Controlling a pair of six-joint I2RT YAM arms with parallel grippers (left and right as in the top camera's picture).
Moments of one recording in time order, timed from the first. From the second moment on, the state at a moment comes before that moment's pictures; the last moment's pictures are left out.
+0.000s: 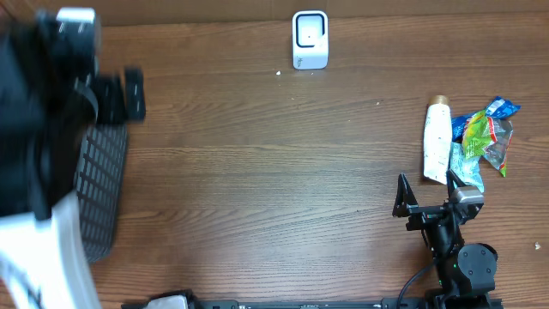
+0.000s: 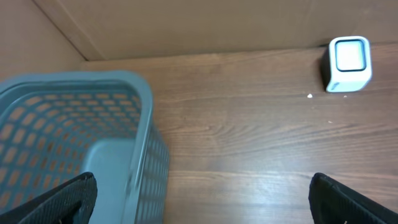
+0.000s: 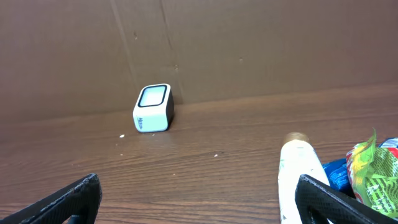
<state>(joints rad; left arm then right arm) 0.15 1.34 2.00 -1.32 0.00 0.14 0.12 0.01 0.02 -0.03 -0.01 0.17</state>
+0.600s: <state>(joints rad) 0.15 0.70 1.13 -0.86 0.02 0.15 0.12 0.01 0.02 -0.03 -0.01 0.17</state>
